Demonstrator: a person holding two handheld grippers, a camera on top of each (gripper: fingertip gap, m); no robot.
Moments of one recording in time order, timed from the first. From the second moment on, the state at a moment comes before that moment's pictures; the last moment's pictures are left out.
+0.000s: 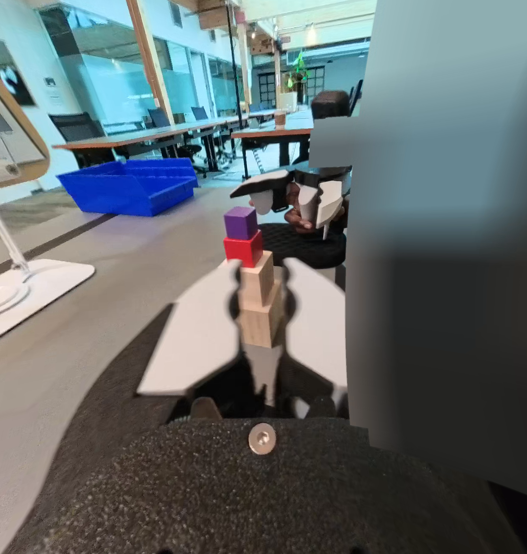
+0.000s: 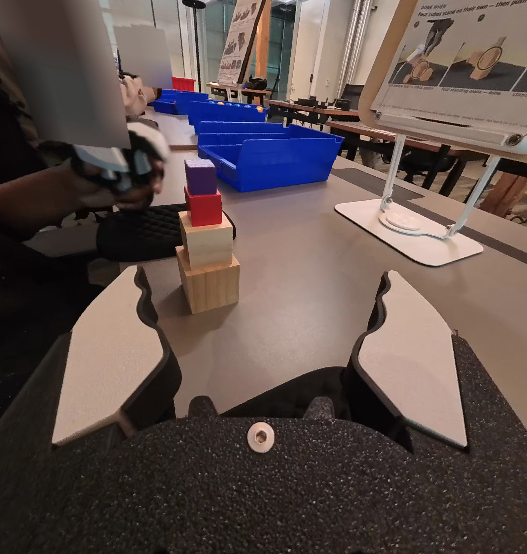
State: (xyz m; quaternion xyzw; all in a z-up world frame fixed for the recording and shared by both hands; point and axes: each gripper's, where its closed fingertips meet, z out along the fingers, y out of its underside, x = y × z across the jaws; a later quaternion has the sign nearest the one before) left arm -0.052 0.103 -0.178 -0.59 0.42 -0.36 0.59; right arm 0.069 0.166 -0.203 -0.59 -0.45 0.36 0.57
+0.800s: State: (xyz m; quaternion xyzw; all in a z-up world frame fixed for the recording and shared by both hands) left arm -0.006 0.124 -0.229 -0.71 0.45 -0.30 0.45; right arm 0.070 0.165 -0.204 -0.59 -0.45 0.36 0.57
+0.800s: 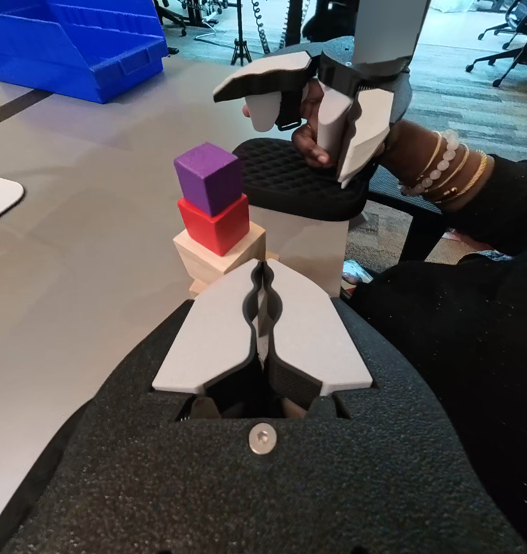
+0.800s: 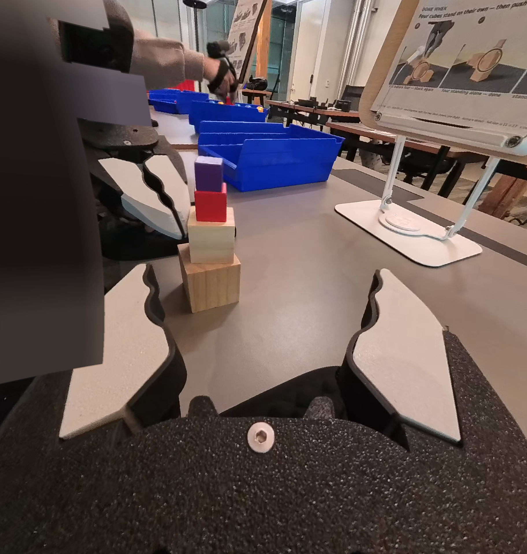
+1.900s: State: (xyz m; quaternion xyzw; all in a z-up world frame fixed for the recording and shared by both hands) left arm 0.004 0.167 -0.212 -0.70 0.45 -0.27 0.48; right arm 0.069 0.163 -0.204 -0.59 -0.46 0.35 0.57
